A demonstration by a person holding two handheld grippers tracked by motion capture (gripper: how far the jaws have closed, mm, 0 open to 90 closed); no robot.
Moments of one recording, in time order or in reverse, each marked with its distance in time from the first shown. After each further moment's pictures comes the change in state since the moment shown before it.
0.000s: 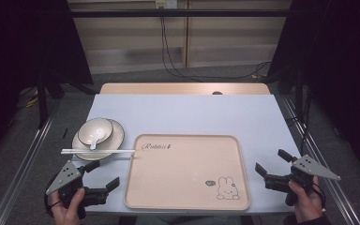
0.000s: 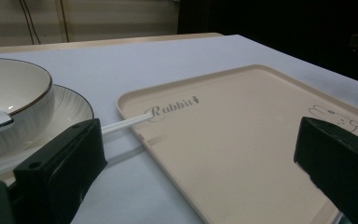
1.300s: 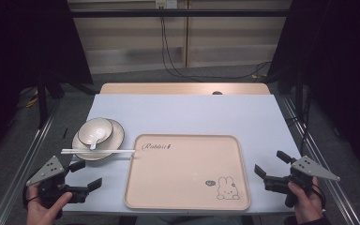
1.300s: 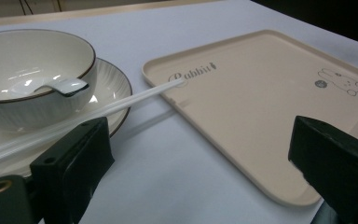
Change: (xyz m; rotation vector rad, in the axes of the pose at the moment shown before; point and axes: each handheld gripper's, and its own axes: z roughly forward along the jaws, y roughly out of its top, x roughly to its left) left arm 0.045 0.009 -0.028 0.165 -0.049 0.019; right arm 0.003 -0.001 -0.001 0.008 0.018 0.004
